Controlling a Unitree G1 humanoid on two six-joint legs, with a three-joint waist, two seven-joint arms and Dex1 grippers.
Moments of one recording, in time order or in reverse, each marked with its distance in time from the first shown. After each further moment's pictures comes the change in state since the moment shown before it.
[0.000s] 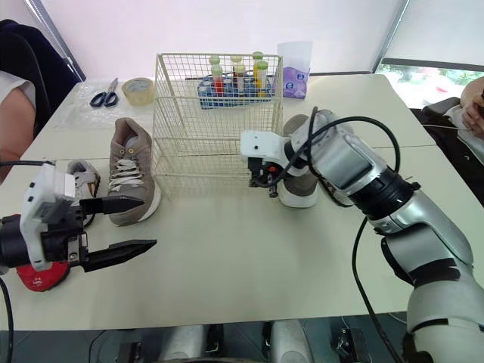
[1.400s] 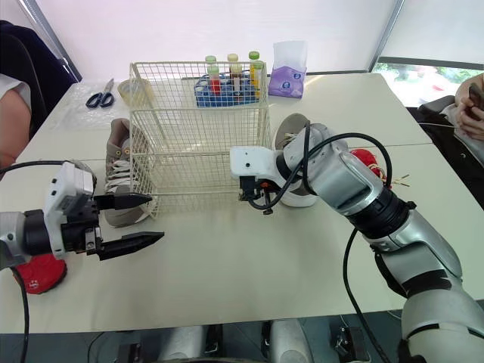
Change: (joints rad) left arm -0.097 -0.037 -0.166 0.075 0.132 -0.049 -0.024; right arm 0.075 0.086 -0.046 -0.193 -0.089 0.141 0.002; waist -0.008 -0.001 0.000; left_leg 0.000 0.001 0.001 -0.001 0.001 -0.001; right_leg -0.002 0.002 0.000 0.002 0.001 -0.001
